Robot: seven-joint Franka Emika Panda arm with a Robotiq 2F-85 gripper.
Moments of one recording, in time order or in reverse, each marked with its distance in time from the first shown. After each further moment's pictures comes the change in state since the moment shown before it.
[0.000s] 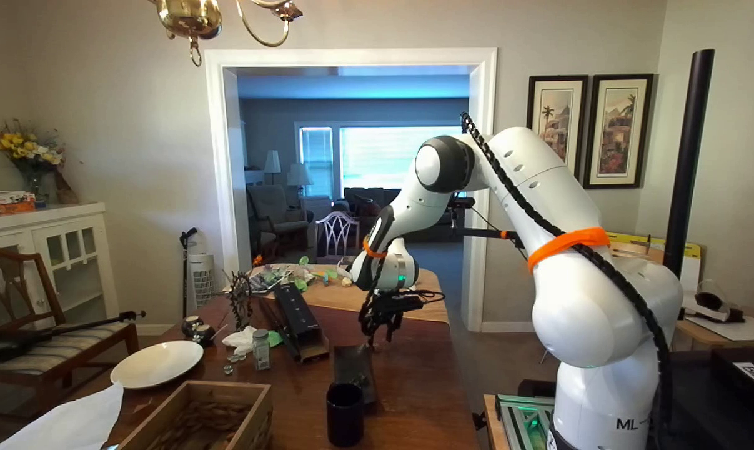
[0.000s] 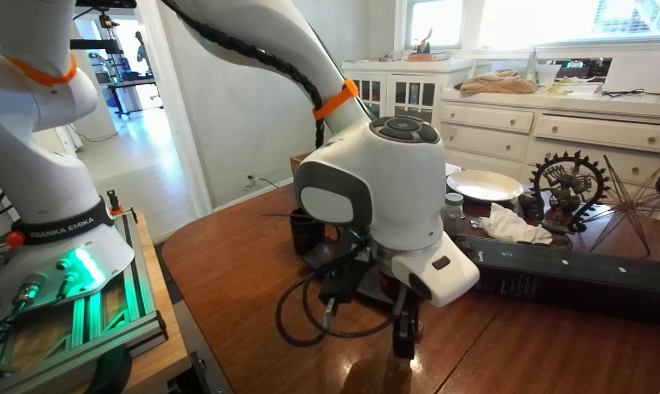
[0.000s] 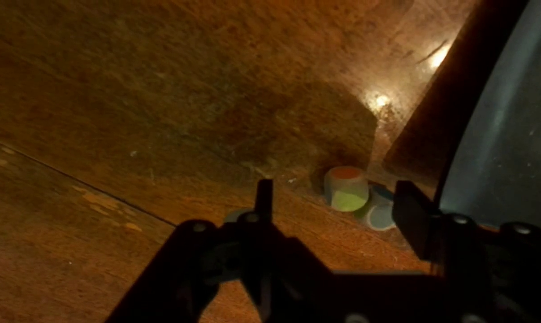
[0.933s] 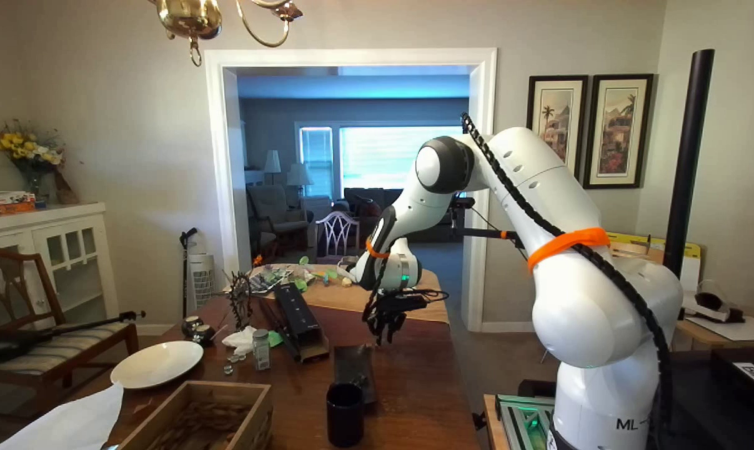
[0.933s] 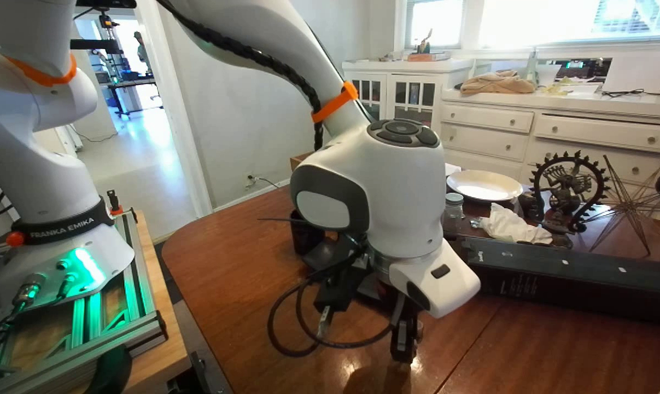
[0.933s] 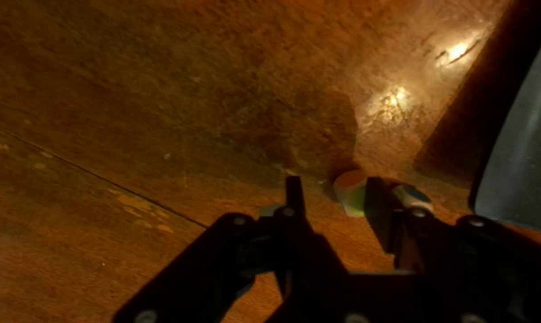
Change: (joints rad) arm -0.001 0.002 -0.022 -0.001 -0.002 0.000 -0.001
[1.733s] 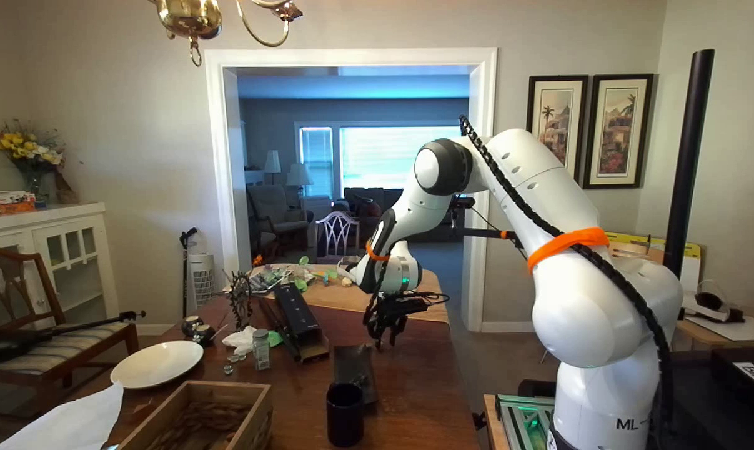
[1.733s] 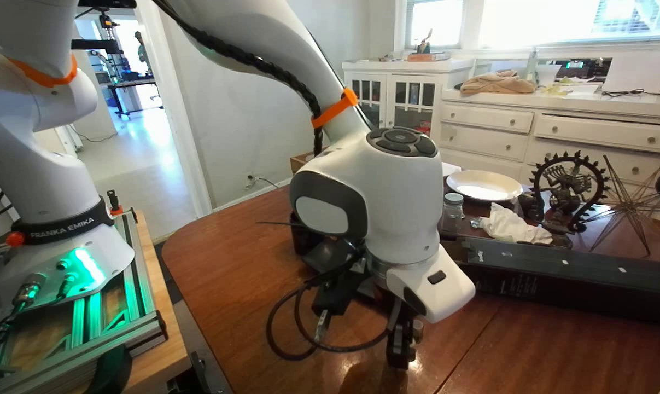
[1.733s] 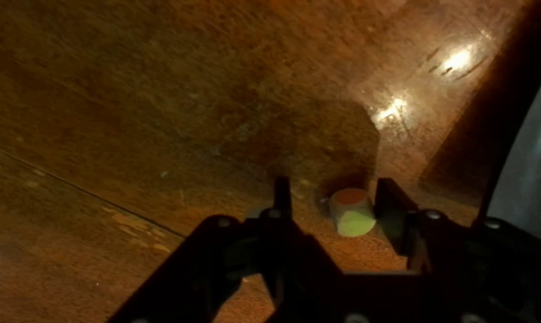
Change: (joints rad) arm 0.002 0.014 0.000 -0.001 -0.001 0.000 0.000
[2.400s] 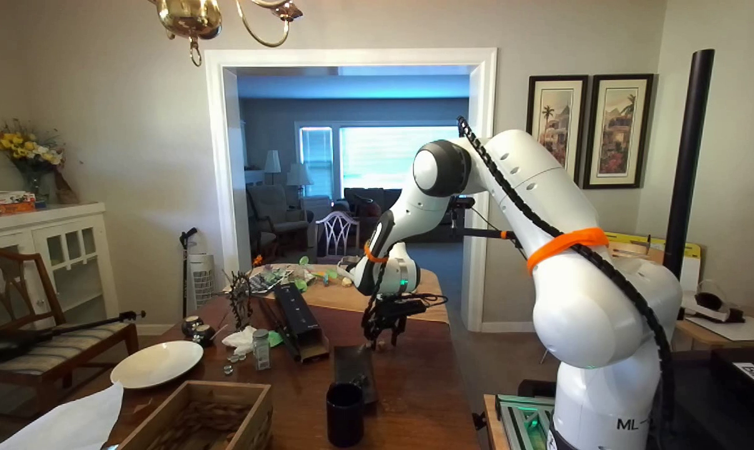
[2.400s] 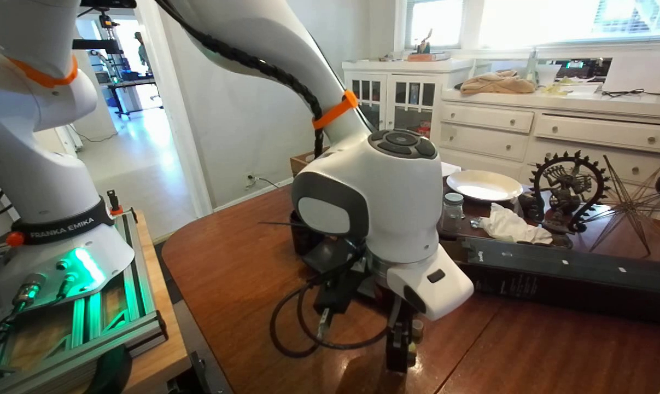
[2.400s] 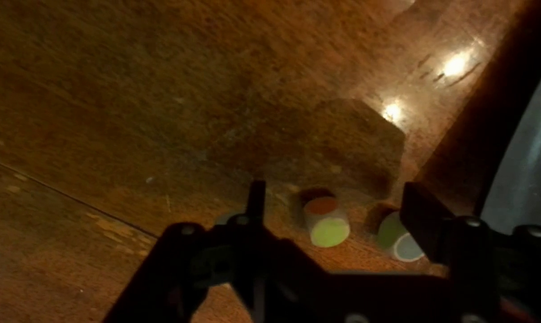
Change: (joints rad) arm 0.011 0.008 0.000 0.003 0.000 0.000 0.000
